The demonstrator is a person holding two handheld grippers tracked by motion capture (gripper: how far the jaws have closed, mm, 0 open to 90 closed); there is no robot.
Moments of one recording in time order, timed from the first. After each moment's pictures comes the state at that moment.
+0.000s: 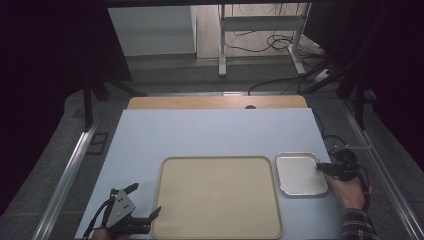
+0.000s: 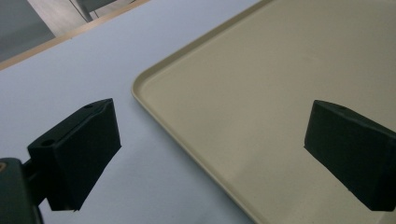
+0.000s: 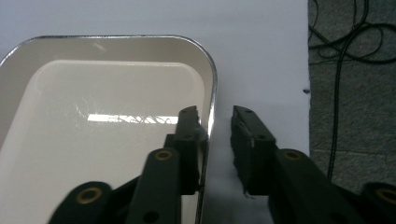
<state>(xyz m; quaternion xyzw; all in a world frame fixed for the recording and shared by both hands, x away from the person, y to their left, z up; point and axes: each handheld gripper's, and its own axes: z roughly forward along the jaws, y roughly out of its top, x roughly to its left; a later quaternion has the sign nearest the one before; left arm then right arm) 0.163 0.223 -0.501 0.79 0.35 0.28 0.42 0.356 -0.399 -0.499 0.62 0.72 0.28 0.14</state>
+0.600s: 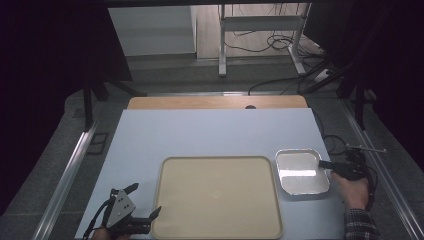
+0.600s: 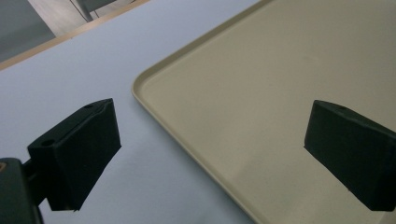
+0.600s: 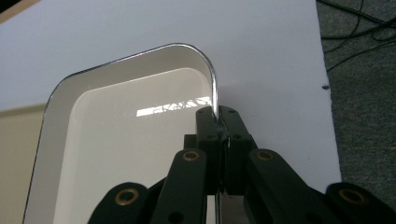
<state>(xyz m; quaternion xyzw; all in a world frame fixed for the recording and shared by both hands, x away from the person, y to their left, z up) 0.163 0.223 -0.501 0.79 0.35 0.28 0.42 0.350 -0.413 -0.489 0.66 0.65 0.37 0.06</state>
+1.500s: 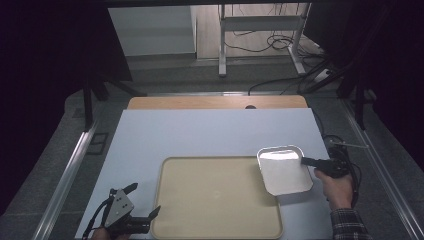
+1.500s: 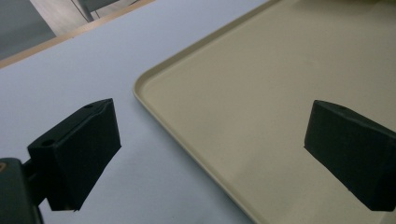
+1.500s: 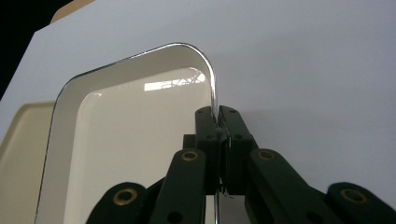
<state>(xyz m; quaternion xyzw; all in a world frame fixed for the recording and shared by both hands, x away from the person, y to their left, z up) 0.163 0.225 -0.501 0.78 0.36 0.28 0.43 0.349 -0.360 -0.478 0.62 0.67 0.41 0.03</state>
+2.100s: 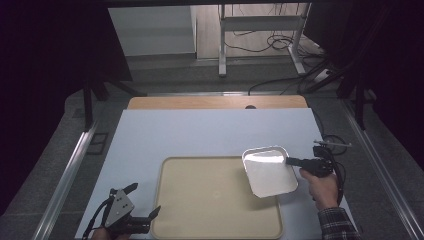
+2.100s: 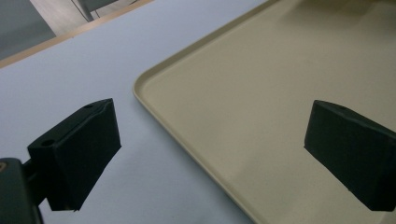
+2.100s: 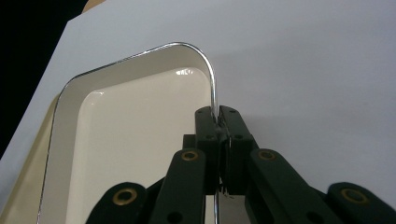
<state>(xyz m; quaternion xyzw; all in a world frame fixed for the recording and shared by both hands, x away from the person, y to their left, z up) 0.163 0.225 -0.501 0.78 0.36 0.28 0.43 0.351 -0.321 -0.481 0.60 0.68 0.42 -0.01</state>
